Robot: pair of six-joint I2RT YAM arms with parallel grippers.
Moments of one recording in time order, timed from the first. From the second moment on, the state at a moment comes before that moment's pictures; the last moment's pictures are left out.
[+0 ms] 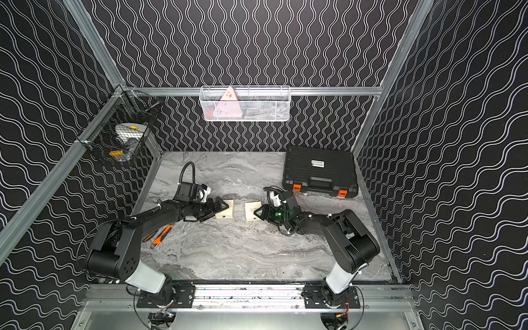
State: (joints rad) left arm -0.14 1.56 0.80 -0.21 0.52 -0.58; right arm 0.52 1.68 0.69 0.32 -0.48 0.81
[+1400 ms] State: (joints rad) left arm -0.08 1.41 0.33 0.63 -0.07 0.11; right arm 0.07 1.66 0.27 1.04 0.30 0.06
